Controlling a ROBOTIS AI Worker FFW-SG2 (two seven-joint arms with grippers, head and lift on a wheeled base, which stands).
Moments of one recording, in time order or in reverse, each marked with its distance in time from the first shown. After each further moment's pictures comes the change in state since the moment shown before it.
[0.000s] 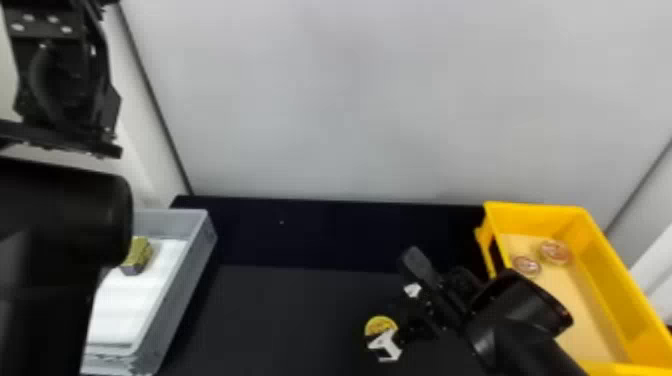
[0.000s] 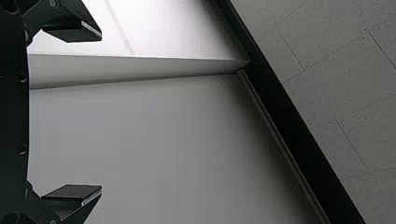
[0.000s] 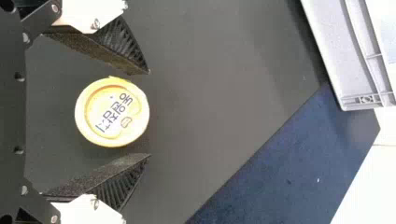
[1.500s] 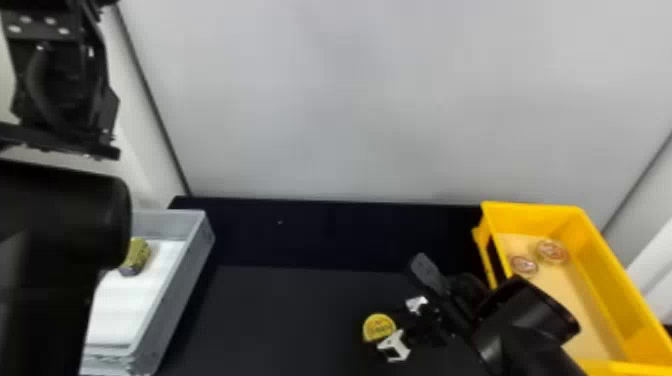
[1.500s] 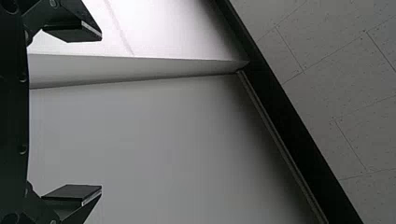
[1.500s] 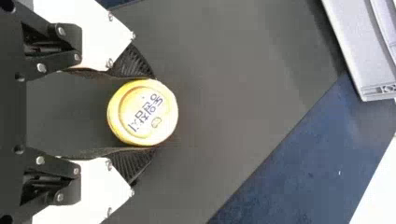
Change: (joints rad) left arm 0.008 -0.001 0.006 -0.006 0.000 0.000 0.000; right arm 0.031 -0.009 -0.014 -0.007 0.031 0.031 0.010
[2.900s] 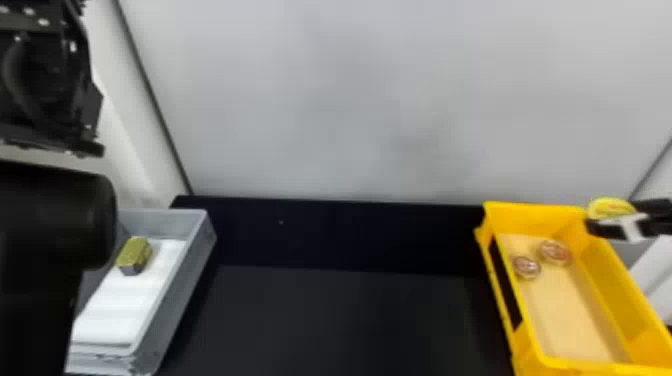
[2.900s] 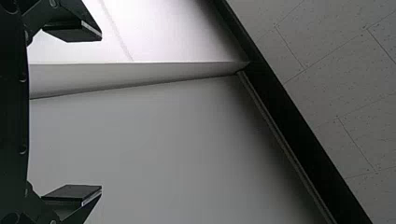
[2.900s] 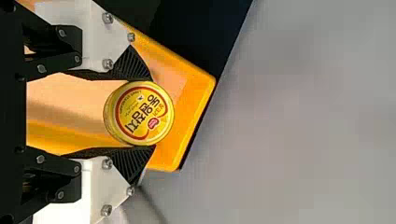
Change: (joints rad) left arm 0.000 0.027 0.012 -0.035 0.000 0.048 -0.006; right arm 0.118 -0.292 -0.581 -0.872 0.342 0.623 0.228
